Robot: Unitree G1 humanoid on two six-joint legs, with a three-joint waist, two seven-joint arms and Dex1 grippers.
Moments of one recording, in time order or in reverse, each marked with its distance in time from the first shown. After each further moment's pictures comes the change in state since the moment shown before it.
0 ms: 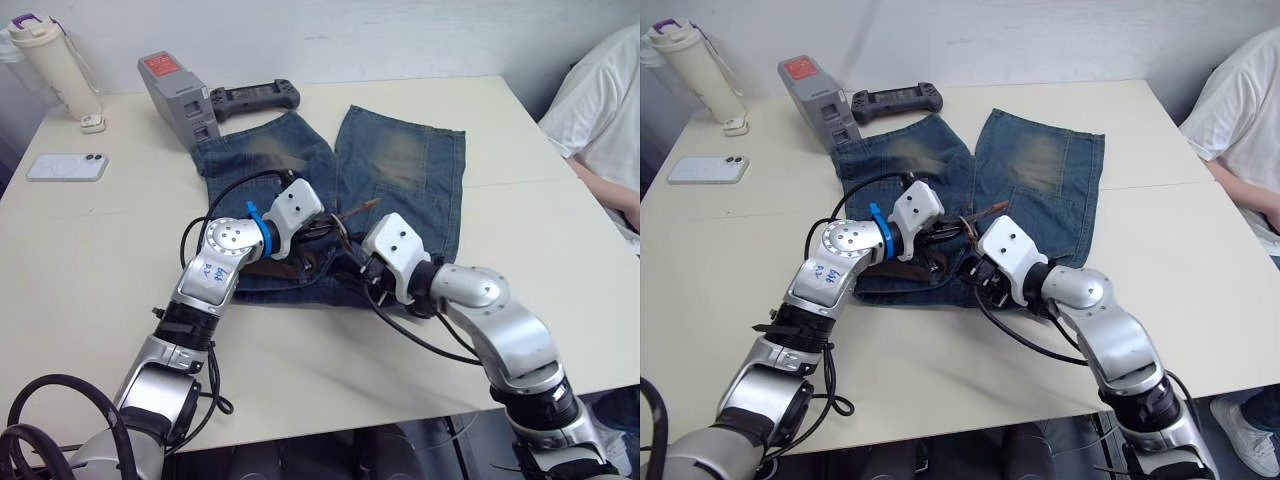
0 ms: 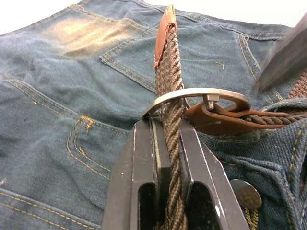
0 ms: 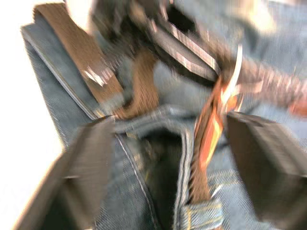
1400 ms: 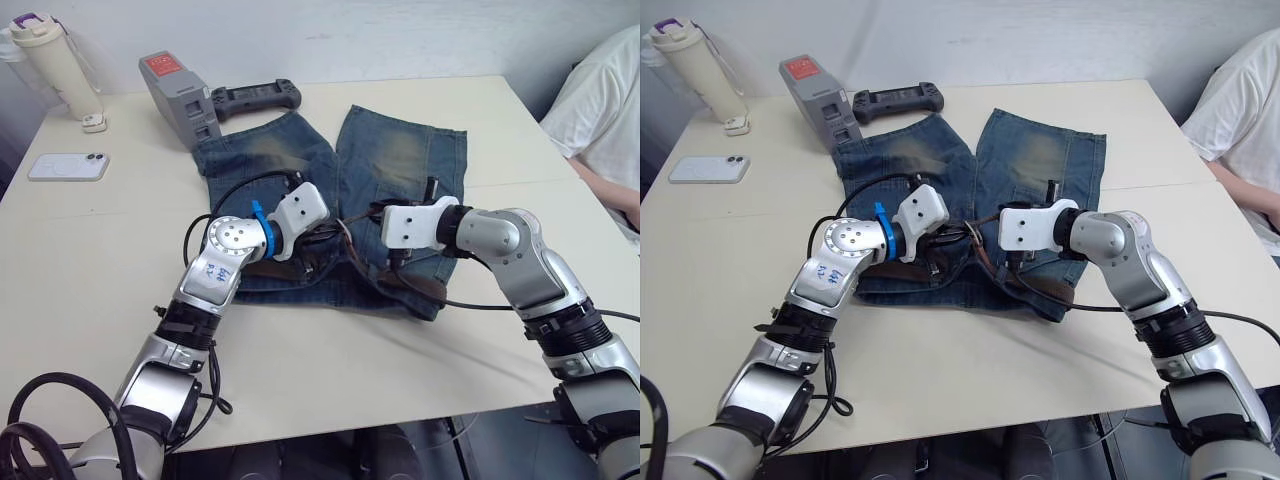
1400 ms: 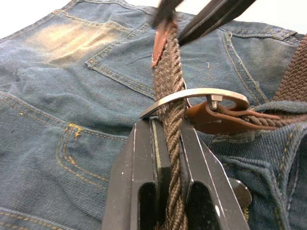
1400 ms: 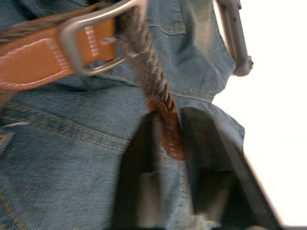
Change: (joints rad) left arm -0.007 0.007 -0.010 -0.006 0.024 -0.019 -0.055; right arm -0.260 -0.201 0.108 0.610 -0.448 -0.870 0.147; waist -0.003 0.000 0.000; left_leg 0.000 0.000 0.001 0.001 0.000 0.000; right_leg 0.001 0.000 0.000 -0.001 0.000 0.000
